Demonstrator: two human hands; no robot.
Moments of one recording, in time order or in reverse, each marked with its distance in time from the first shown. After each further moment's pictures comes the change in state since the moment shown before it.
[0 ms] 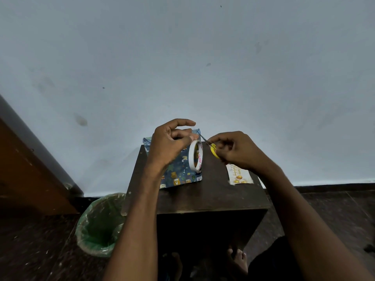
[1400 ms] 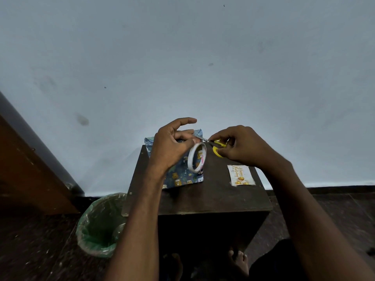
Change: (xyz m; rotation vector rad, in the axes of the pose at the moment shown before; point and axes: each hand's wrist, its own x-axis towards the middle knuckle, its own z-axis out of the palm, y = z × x) left_hand 0.002 -0.005 0.001 0.081 -0.032 0.079; right_hand 0.008 -0.018 -0.015 -0.274 -0.019 -0.074
